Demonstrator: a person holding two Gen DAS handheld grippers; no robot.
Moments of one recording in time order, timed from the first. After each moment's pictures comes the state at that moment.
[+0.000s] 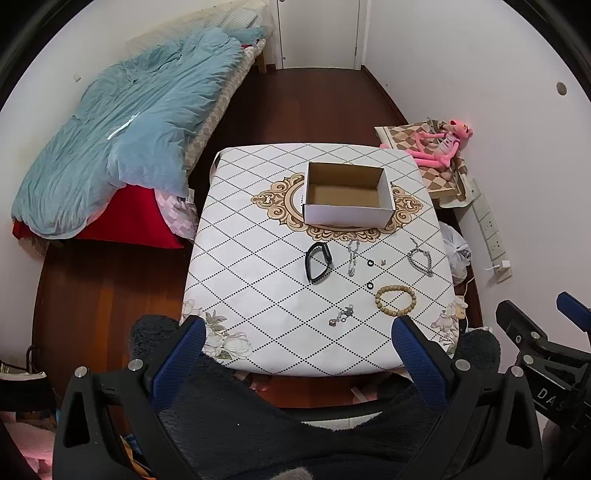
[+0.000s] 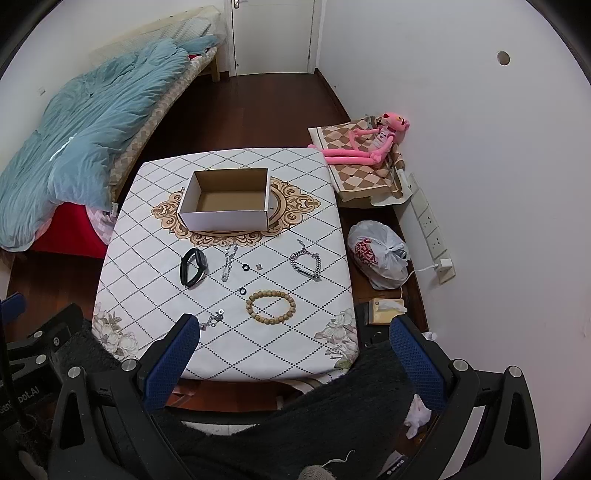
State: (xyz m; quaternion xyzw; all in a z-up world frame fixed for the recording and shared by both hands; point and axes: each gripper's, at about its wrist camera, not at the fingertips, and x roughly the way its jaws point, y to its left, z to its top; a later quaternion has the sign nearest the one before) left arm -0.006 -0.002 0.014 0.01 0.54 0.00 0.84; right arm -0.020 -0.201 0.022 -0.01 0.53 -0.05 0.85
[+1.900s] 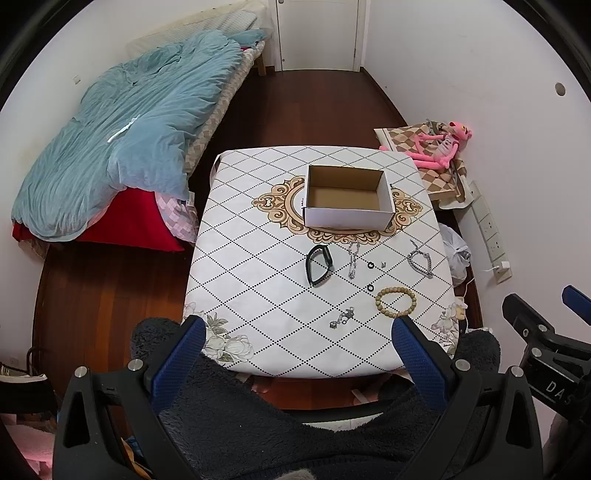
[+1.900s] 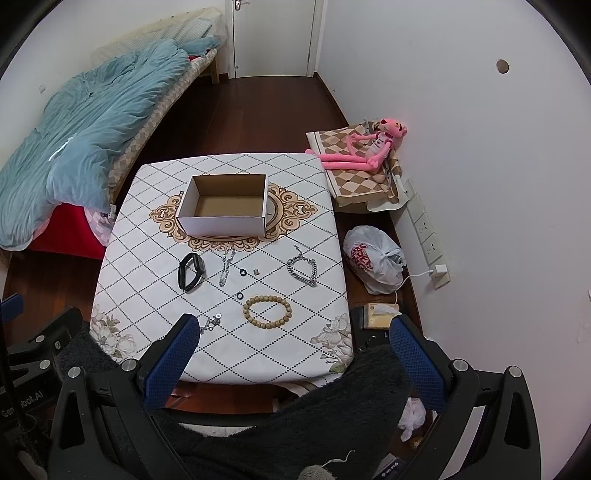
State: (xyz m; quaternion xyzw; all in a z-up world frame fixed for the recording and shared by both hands) left arm -0.005 -0.001 0.019 0.01 0.53 0.00 0.85; right arm -0.018 -0.201 0.030 -0.02 0.52 -0.05 0.85
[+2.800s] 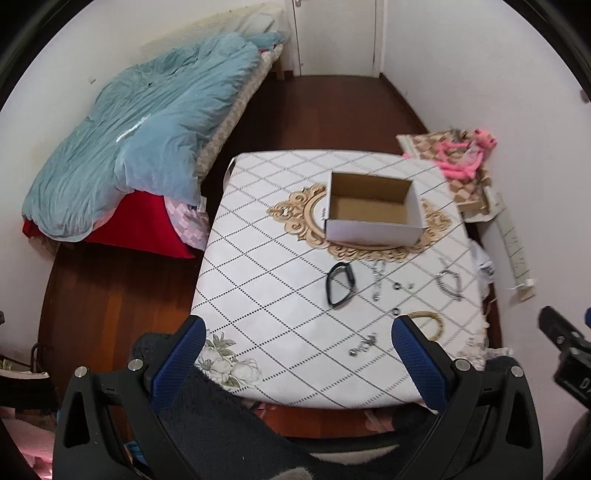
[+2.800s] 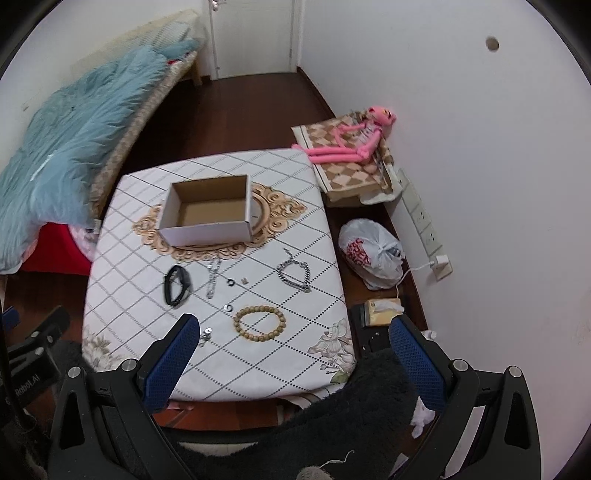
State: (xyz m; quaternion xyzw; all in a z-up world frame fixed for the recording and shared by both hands) left arm 0.033 0.001 -0.022 0.02 0.53 0.04 0.85; right arm 0.015 -0.223 -0.003 0.02 0.53 -0.08 0.84
